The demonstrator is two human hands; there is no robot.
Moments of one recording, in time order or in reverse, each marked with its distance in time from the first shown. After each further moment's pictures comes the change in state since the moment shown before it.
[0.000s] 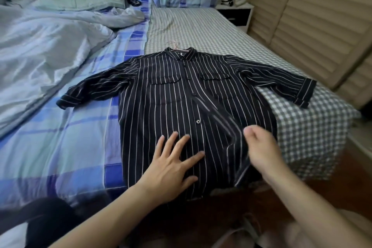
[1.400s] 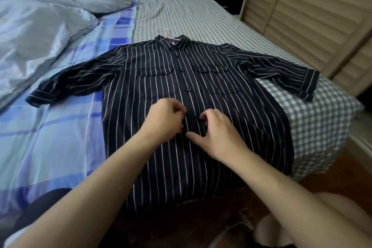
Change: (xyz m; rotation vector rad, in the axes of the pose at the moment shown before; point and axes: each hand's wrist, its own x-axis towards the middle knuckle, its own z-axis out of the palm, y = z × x) left_hand 0.098 -0.037 -0.058 -0.896 0.121 -0.564; right_hand 0.028 -0.043 0.065 -0.470 -0.176 -0.256
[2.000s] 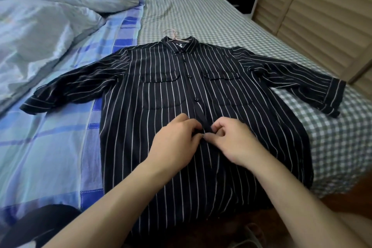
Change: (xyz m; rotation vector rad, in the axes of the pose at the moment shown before) left_hand 0.002 -0.011 0.026 0.345 0.093 0.312; right_hand 0.039 0.016 -0.012 0.297 -0.168 0.229
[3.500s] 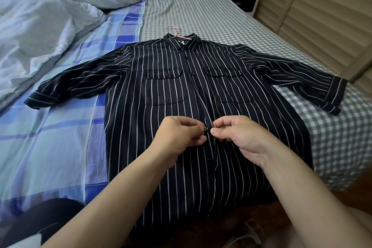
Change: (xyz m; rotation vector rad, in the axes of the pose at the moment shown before) left_hand 0.004 0.002 -0.004 -1.084 -0.152 -0.571; right_hand -0.003 0.000 -0.011 0.501 -0.184 0.127
